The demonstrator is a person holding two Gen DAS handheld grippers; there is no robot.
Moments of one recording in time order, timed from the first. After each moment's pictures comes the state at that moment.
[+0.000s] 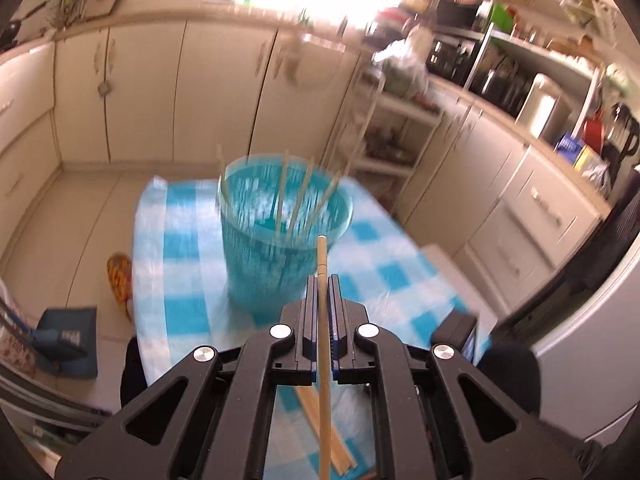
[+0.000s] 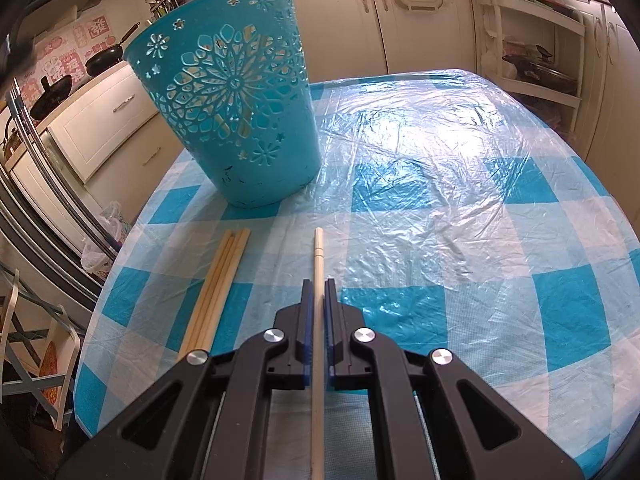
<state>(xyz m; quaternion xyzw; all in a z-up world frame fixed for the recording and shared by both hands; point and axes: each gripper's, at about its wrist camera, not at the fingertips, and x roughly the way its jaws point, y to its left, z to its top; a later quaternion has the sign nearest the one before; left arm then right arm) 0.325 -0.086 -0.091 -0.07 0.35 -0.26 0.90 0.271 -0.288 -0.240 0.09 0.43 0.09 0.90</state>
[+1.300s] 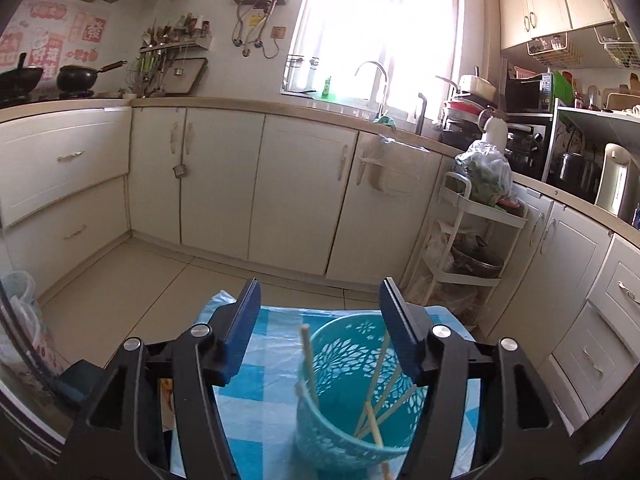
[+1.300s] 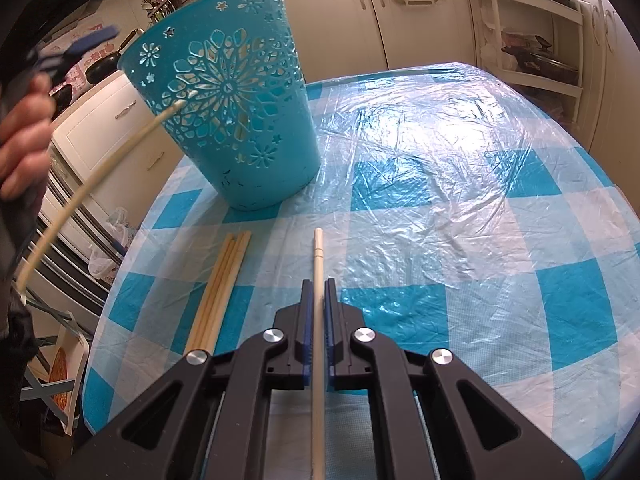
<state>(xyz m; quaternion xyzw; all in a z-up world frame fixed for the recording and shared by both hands) 0.397 -0.081 -0.096 -0.09 0.19 -0.08 0.97 0.273 -0.292 -0.241 0.10 0.43 0.10 0.89</state>
